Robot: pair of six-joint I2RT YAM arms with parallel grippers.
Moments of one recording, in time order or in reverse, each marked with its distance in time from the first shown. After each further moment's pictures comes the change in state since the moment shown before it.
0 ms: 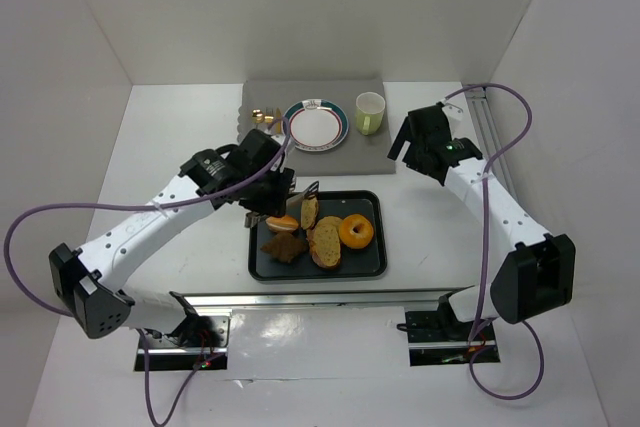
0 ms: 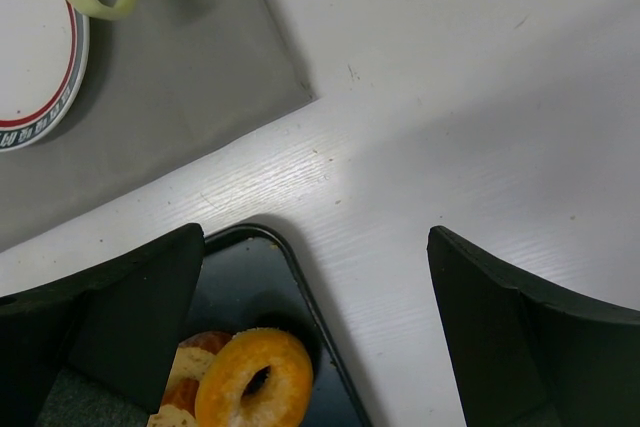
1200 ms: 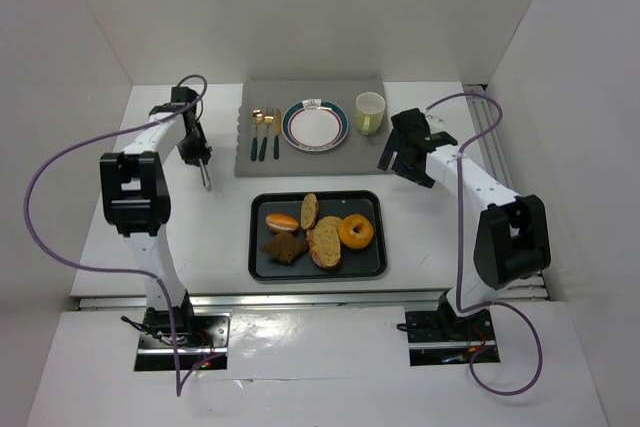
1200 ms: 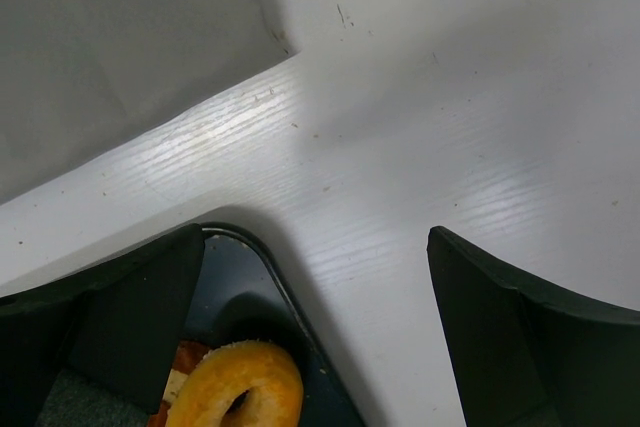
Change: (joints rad) left arm 0.778 0.726 0.268 0.298 -0.036 0.020; right arm 0.009 0.207 0.019 -0.019 -0.038 0.027
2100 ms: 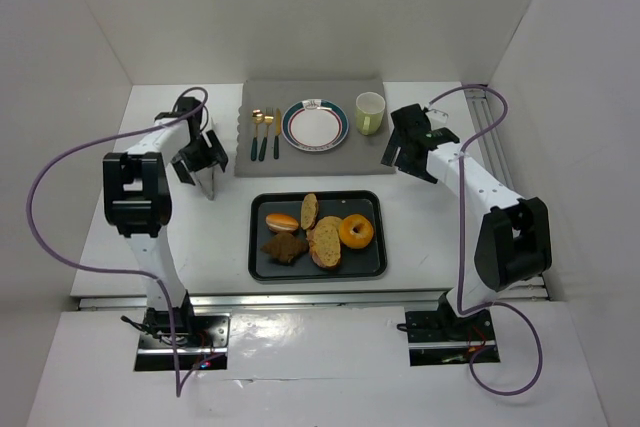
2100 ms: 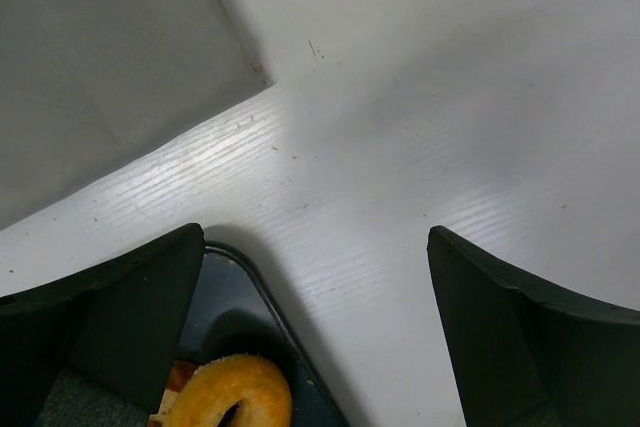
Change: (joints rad) left arm -0.023 -0.109 -0.177 -0.033 0.024 -0.145; right arm 0.009 -0.011 0.042 -0.039 0.101 -0.005
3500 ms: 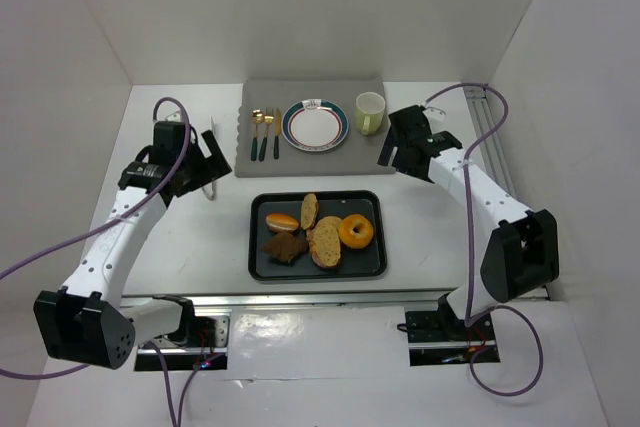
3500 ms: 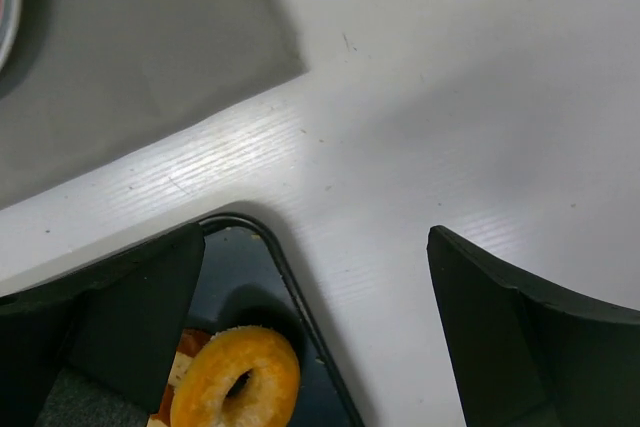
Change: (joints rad) left arm -0.172 -0.789 -0.366 0.059 0.011 -0.076; right arm 0.056 -0.067 0.000 0.002 -0.014 -0.024
